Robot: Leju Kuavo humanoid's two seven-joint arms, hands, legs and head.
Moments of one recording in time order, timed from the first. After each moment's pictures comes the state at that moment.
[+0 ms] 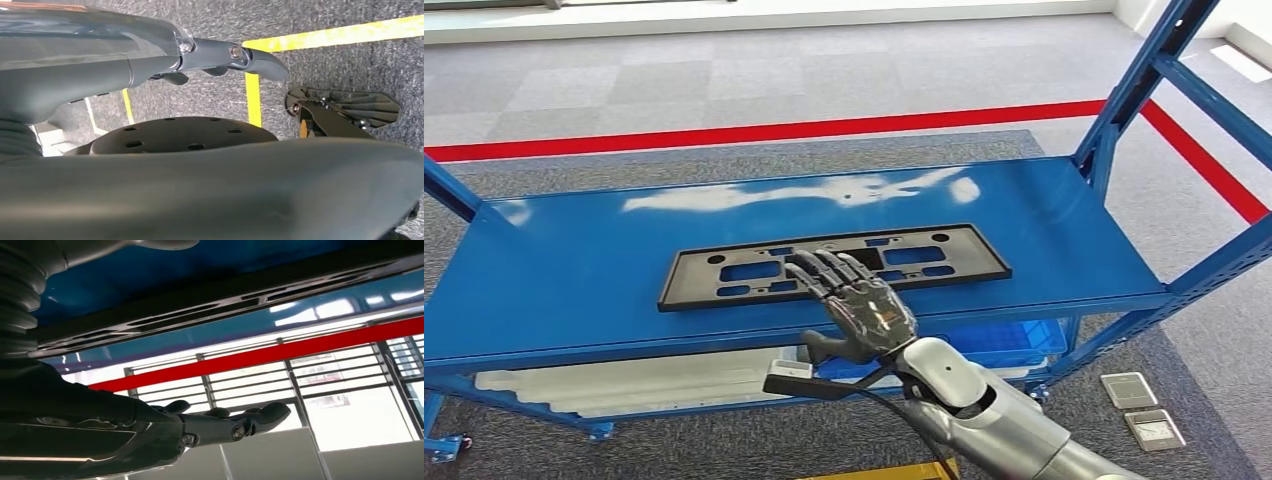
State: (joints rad) left arm -0.10 -0.24 1.21 -0.22 -1.08 0.05 -0.02; right arm -0.39 -0.08 0.81 -1.29 1.00 -0.34 -0.01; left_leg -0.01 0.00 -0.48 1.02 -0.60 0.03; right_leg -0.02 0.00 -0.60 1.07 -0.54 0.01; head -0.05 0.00
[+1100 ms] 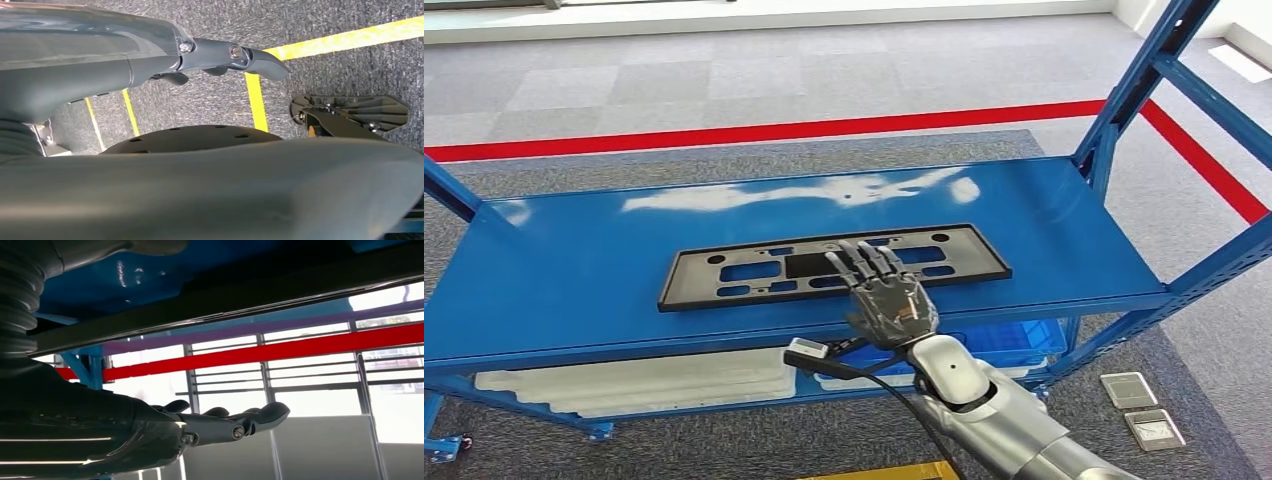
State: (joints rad) left arm -0.09 -0.23 1.16 -0.22 -1.13 0.04 -0.02; right arm -0.39 -0.03 0.70 -1.13 1.23 -0.44 0.10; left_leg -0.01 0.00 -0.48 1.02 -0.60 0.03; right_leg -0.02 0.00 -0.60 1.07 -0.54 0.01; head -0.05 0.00
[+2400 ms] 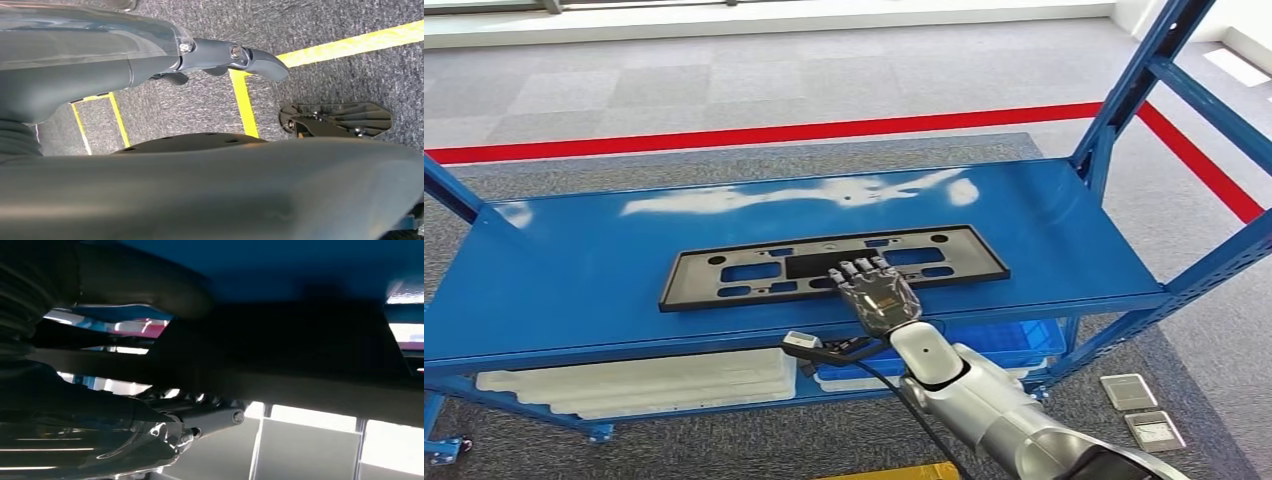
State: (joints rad) left arm -0.09 -0.22 1.13 -0.22 -1.16 0.05 -0.05; right arm -0.54 0.09 0.68 -0.70 1.41 -0.50 0.13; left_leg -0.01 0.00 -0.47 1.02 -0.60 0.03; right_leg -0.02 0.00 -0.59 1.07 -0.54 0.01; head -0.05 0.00
